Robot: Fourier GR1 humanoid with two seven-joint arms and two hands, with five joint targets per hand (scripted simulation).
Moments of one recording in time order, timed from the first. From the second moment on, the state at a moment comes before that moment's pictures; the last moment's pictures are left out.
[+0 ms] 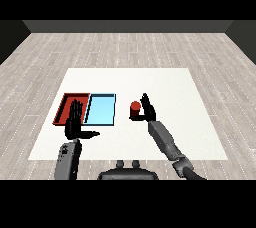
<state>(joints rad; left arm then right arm) 0.02 0.04 0.07 -1.63 0.13 -0.11 -0.46 -0.55 0.00 0.20 -0.71 -0.47 -0.05 -0.53</state>
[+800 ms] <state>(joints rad) 0.01 0.05 0.07 -1.64 0.13 -0.11 -0.45 -0.65 0.00 0.29 -0.54 -0.58 -0.07 -0.61</state>
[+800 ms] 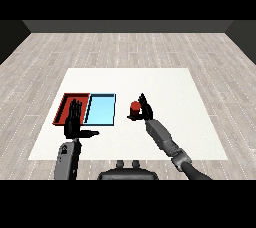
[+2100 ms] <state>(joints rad) 0.02 0.03 0.04 -1.65 0.13 -0.09 -0.45 -0.77 0.00 0.48 -0.43 -0.80 -0.19 -0.59</state>
